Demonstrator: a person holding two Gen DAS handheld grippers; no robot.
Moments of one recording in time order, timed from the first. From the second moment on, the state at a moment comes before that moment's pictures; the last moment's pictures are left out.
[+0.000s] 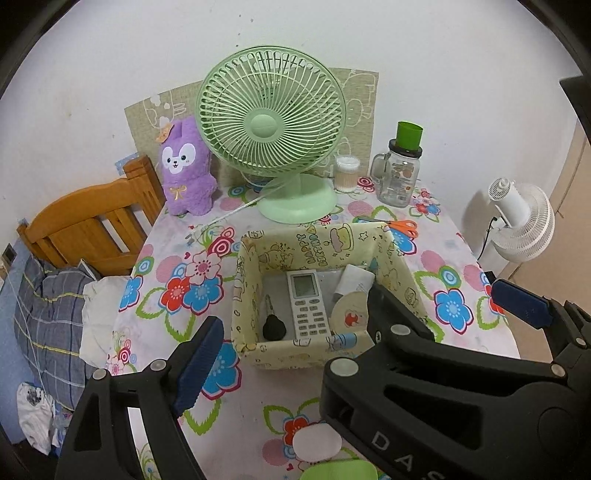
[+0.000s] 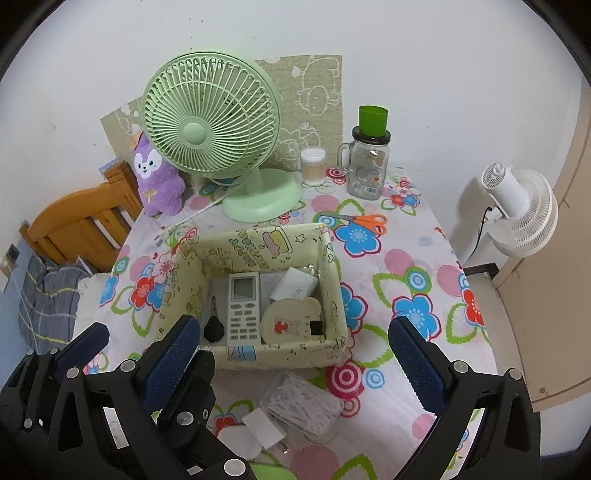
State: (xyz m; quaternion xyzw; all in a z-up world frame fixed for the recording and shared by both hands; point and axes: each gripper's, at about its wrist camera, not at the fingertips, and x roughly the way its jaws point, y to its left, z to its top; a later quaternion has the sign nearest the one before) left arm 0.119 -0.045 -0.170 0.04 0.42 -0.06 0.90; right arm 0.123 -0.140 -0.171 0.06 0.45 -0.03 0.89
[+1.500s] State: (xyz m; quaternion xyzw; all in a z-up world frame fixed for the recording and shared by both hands) left arm 0.068 -0.047 -0.200 0.03 0.43 -0.08 0.90; right arm 0.067 -0.138 -0.197 0.04 0.45 -0.03 0.89
